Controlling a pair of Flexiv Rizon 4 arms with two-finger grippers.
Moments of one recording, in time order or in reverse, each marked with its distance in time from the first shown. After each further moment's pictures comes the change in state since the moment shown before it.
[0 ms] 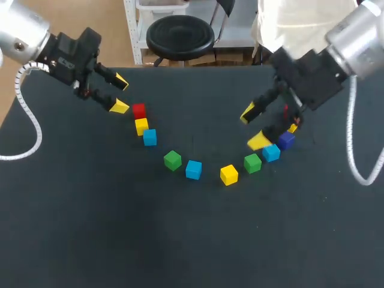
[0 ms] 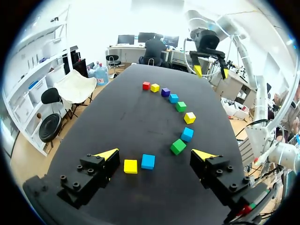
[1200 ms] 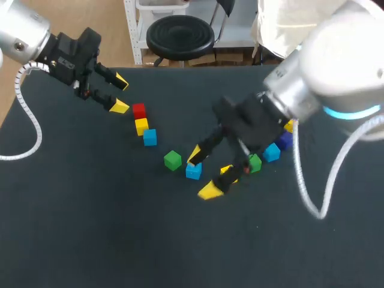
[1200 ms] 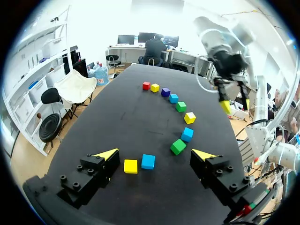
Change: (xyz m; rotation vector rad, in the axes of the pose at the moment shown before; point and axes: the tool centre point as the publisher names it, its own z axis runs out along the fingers) left arm 0.000 0.000 0.000 0.000 0.000 0.000; right arm -0.026 0.063 0.110 -0.086 -0.012 -0.165
